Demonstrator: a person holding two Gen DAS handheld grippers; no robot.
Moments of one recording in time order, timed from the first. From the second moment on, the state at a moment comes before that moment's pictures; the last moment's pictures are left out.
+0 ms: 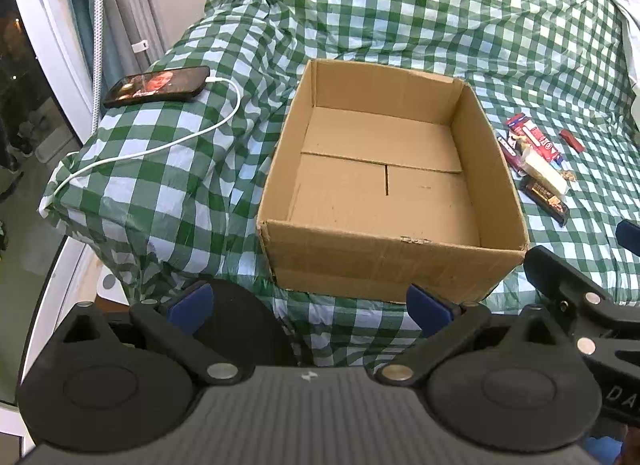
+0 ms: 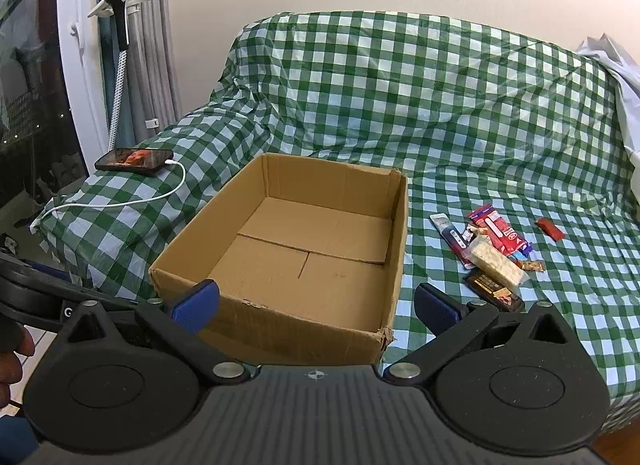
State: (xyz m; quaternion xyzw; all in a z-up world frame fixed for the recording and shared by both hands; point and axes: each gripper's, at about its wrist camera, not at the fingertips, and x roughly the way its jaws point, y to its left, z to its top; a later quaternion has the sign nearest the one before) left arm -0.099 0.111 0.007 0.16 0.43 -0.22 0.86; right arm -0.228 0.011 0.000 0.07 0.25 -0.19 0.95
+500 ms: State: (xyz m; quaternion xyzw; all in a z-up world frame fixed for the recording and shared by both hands) left arm -0.090 0.107 0.000 0.13 0.47 -0.22 0.84; right arm -0.230 0.003 -0.003 0.10 0.28 -0.19 0.94
